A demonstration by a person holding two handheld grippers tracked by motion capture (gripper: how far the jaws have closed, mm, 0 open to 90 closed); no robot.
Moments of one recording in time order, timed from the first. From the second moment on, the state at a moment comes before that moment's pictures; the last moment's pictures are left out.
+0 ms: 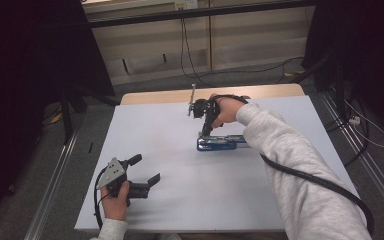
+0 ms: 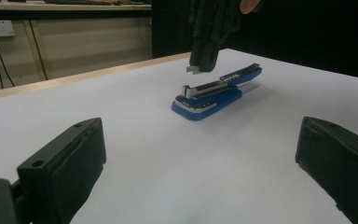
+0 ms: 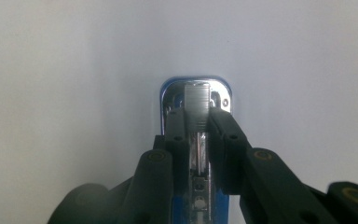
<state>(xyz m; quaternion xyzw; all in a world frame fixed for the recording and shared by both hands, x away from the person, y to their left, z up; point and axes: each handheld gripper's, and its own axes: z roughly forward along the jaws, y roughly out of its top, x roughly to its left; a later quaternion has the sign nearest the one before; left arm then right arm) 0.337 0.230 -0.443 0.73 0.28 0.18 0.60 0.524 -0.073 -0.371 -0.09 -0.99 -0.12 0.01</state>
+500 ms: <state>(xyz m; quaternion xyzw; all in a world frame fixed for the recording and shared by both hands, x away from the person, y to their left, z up) 0.337 0.231 -0.443 0.73 0.28 0.18 0.60 0.522 -0.074 -0.375 -0.09 -0.99 -0.11 0.02</state>
